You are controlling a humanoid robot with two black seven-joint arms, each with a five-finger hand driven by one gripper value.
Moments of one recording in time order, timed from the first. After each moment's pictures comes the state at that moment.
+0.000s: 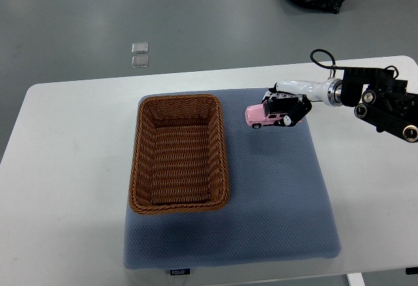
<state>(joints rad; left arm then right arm) -0.04 0.00 -0.05 -0.27 0.12 0.01 -0.02 1.06 -0.49 0.19 0.91 -1.25 0.25 0.15</state>
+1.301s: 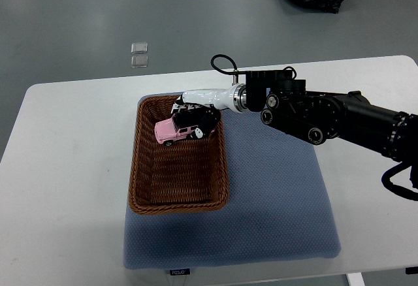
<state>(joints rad) -0.05 0.00 -0.06 -0.28 0.13 0.01 -0.02 1.15 -0.03 0.11 0.73 -1.20 0.23 0.15</state>
